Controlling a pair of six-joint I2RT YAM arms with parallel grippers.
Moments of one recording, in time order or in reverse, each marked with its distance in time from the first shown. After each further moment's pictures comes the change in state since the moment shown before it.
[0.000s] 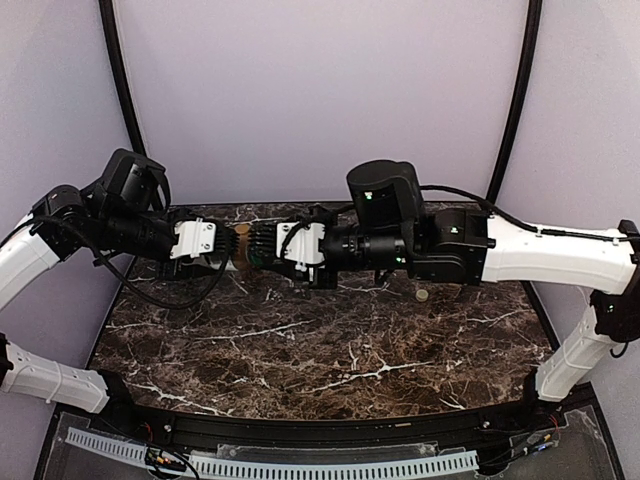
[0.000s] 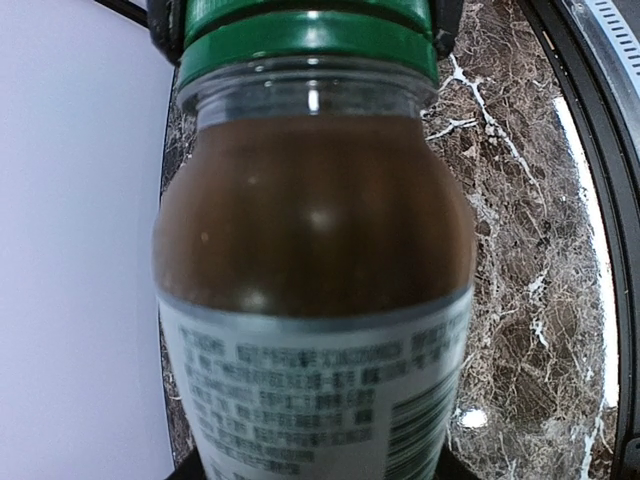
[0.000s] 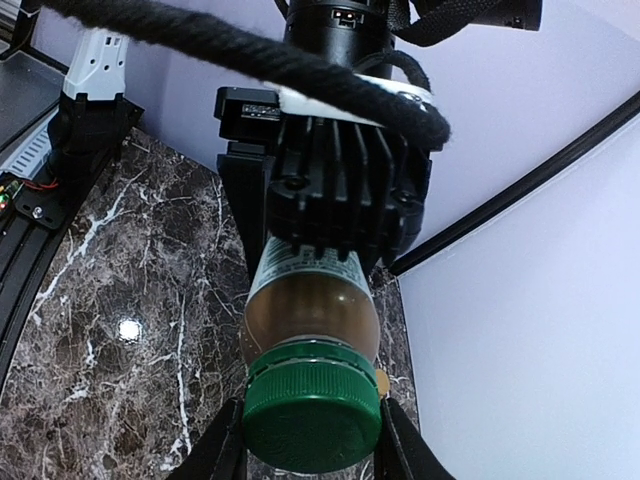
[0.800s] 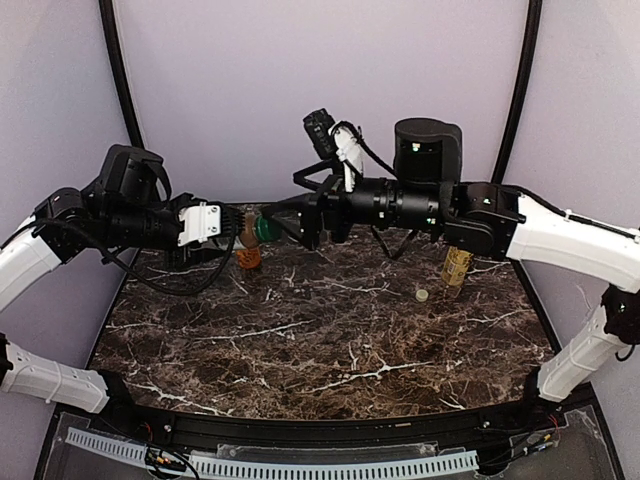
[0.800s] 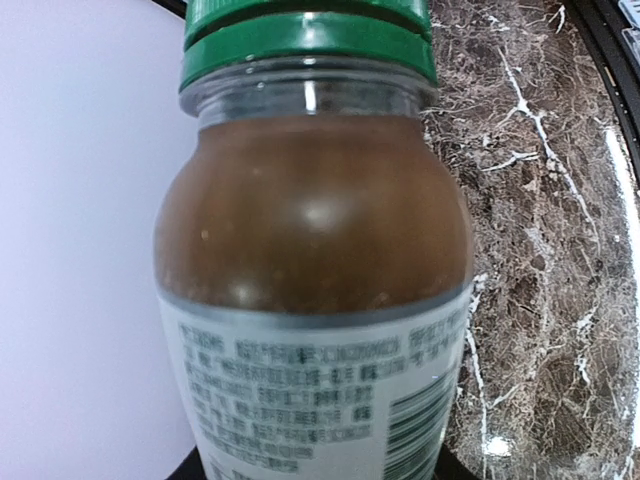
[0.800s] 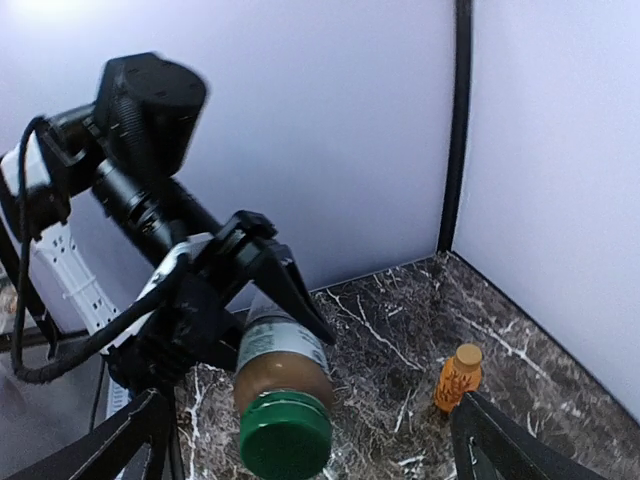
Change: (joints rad) left arm -0.008 -0.003 -0.013 0.138 -0.056 -0.044; right arm -0.060 -0.078 0.034 0.066 -0.039 0.669
